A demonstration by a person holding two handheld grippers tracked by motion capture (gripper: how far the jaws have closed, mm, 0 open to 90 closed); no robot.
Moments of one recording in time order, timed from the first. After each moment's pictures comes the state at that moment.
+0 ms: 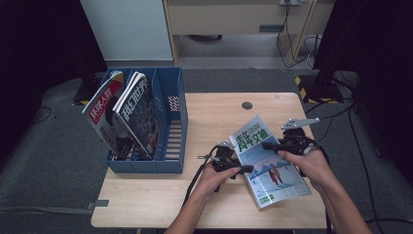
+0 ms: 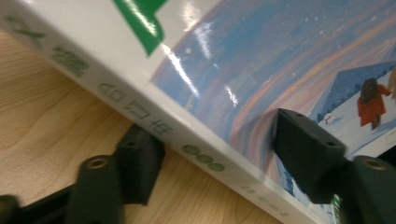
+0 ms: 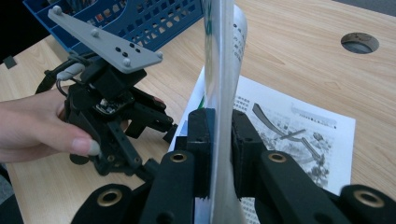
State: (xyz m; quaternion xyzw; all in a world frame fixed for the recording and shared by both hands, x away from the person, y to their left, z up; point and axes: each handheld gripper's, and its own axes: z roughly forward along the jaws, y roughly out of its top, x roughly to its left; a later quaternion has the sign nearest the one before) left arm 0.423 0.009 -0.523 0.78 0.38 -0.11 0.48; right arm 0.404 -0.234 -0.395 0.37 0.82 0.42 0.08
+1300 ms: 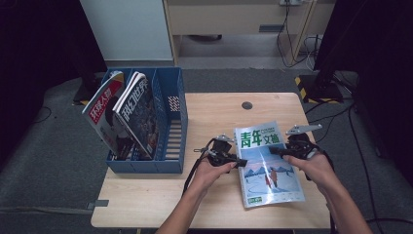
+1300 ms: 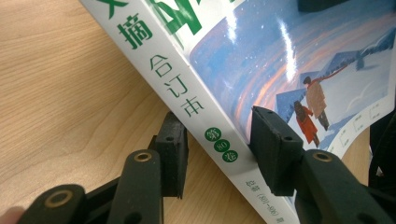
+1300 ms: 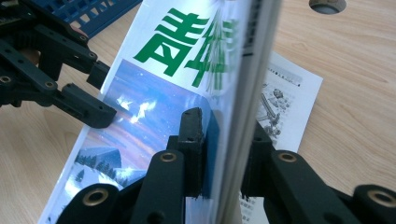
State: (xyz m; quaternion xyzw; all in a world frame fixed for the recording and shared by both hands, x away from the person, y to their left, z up) left arm 0.422 0.020 -0.483 0.82 0.36 -0.06 0.44; right arm 0.410 -0.257 -0.429 0.40 0.82 0.39 0.10
